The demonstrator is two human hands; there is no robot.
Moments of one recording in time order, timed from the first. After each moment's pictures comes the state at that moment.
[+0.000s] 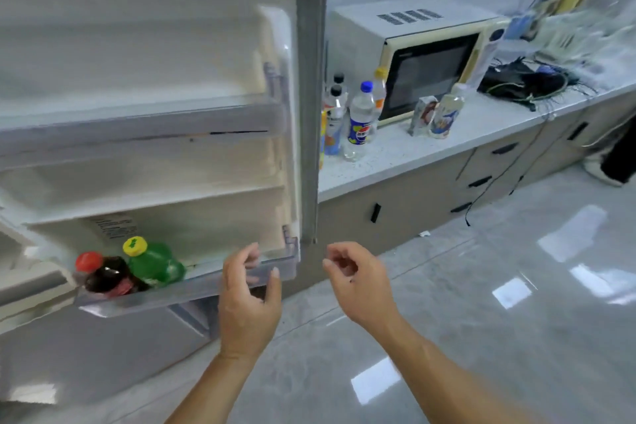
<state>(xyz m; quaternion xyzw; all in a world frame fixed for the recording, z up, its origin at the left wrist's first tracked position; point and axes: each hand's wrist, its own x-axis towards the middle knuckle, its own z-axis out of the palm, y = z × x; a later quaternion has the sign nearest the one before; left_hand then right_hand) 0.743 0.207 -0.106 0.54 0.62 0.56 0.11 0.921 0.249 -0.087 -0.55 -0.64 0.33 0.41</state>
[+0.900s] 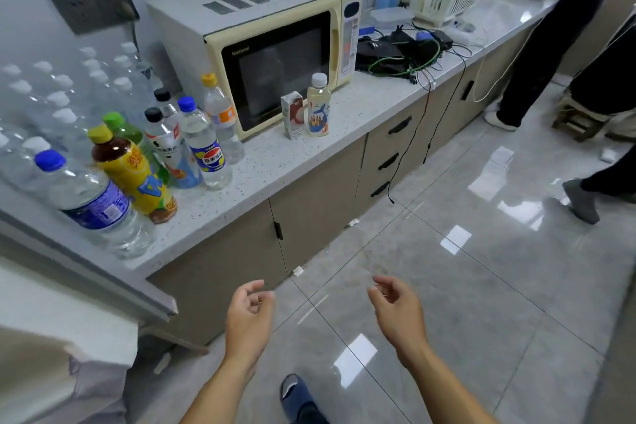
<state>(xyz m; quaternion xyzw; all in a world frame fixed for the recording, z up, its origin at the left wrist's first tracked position) 0.991 0.349 -0.179 0.40 0.68 0.38 0.49 1.226 0.307 -0.183 -0.73 -0.28 0.40 0.47</state>
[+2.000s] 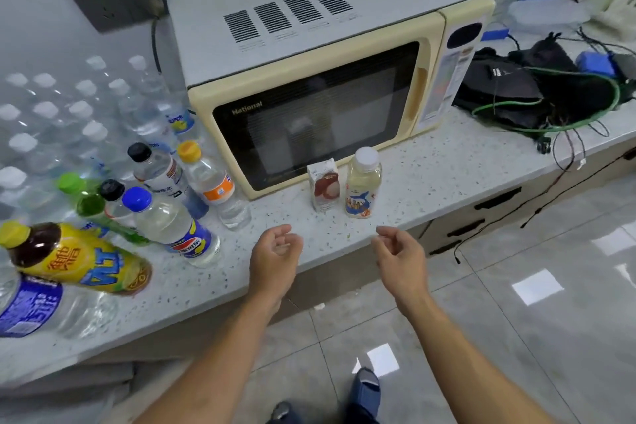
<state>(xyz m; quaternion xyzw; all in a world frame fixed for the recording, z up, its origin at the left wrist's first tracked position) 1.114 0.701 -0.145 0.34 0.76 0.40 0.39 1.321 0.725 -0.177 -0.64 -0.42 0.48 0.43</state>
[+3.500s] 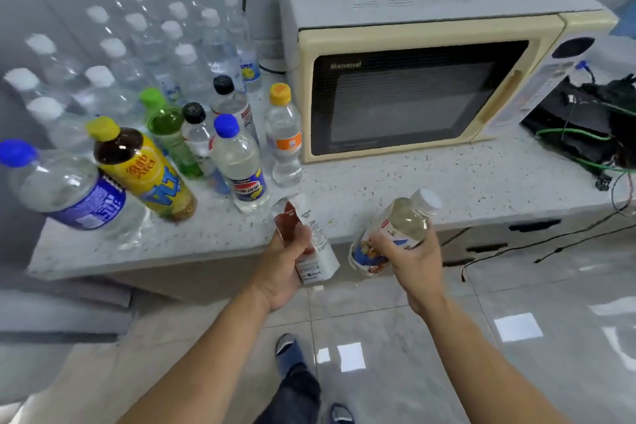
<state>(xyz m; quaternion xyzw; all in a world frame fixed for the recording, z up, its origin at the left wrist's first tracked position) 1.062 0.632 -0.160 0.10 0.47 0.56 0.68 1.270 0.696 -0.151 -0.55 -0.48 0.54 0.42</state>
